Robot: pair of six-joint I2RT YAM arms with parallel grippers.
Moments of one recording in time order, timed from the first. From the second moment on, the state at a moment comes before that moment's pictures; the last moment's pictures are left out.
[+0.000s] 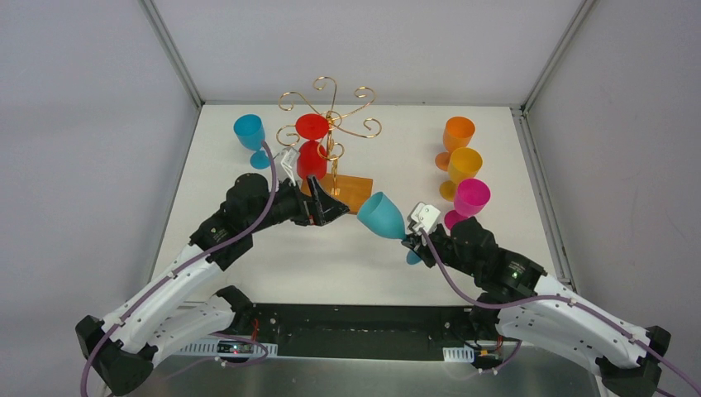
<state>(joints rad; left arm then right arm) -0.63 0.83 0.79 -0.22 0.29 -0.77 0.99 0.61 0.61 -0.44 0.04 -0.14</state>
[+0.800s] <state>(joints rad) -0.44 0.92 0.69 -0.09 0.68 -0.98 1.02 0.78 0.69 -0.35 -0.07 -0.31</state>
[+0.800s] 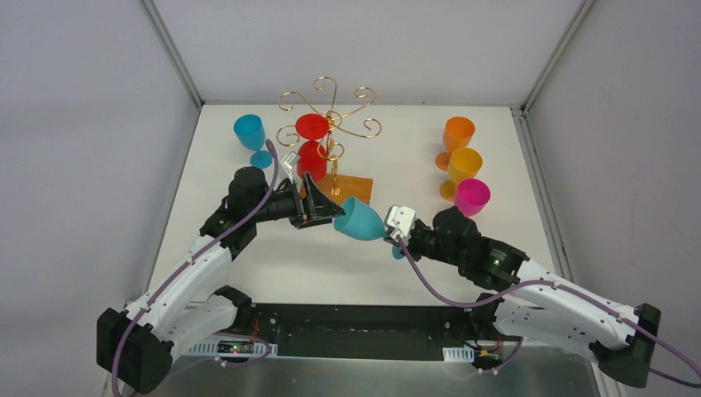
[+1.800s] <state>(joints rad) -0.43 0.91 0.67 -0.15 0.73 -0.95 1.09 0.87 0.73 -0.28 -0.03 -0.34</state>
